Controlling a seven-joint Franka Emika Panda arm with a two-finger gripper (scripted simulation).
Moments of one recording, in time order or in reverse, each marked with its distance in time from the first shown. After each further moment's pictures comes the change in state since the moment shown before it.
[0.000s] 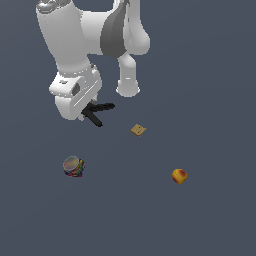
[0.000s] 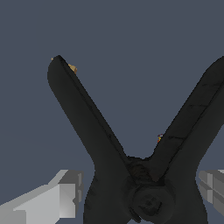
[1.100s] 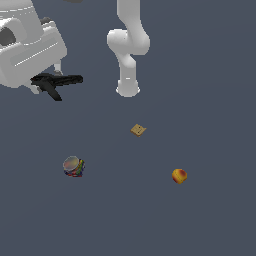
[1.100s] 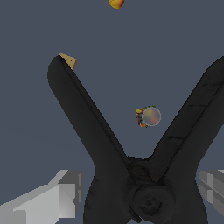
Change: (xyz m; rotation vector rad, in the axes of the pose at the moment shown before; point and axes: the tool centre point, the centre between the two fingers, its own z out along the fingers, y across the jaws) arm -0.077 0.040 -0.121 0.007 -0.007 0.000
